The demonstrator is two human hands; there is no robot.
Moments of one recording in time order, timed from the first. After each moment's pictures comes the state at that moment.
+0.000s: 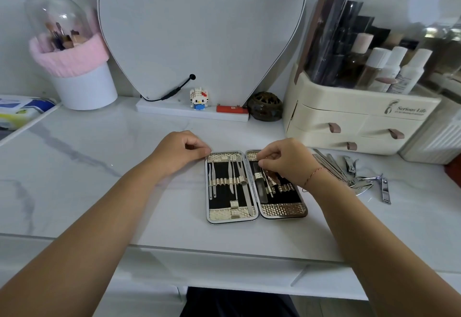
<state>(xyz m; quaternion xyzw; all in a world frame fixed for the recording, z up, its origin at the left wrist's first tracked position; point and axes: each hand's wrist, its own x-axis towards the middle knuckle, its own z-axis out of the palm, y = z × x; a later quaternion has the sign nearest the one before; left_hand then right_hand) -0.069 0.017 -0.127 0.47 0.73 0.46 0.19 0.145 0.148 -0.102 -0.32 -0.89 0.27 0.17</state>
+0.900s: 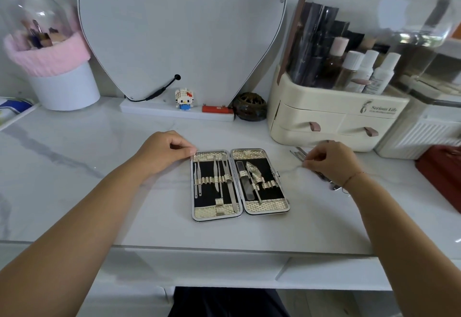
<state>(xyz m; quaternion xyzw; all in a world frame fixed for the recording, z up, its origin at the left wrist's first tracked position) -0.069 0.016 -0.127 0.47 0.73 0.46 0.19 0.236 0.191 -0.093 -0.49 -0.83 0.21 0.17</state>
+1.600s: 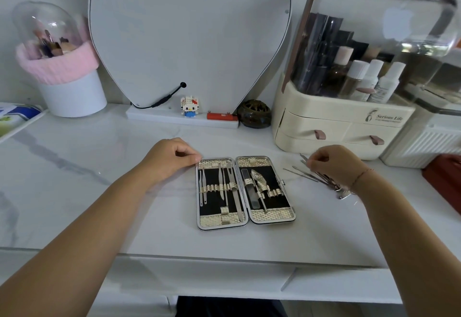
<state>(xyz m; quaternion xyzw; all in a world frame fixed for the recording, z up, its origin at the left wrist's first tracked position) -0.072 0.015 -0.128 0.47 0.72 0.46 0.20 0.229 0.204 -0.089 -0.47 -0.83 0.25 0.15</state>
